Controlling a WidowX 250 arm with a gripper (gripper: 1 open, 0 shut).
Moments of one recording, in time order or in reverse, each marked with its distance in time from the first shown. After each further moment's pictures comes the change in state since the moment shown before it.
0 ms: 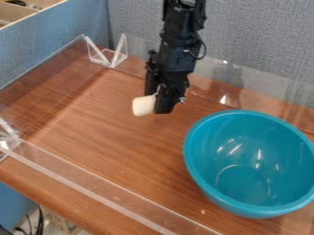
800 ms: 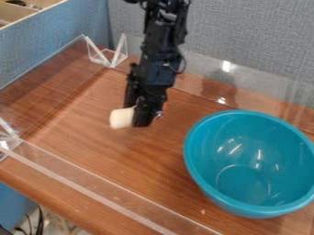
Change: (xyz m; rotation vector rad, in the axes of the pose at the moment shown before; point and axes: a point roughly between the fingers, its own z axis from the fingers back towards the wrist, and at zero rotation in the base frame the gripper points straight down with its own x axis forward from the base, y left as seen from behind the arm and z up) arm -0.039 0.003 -0.020 -0.016 0.075 0.006
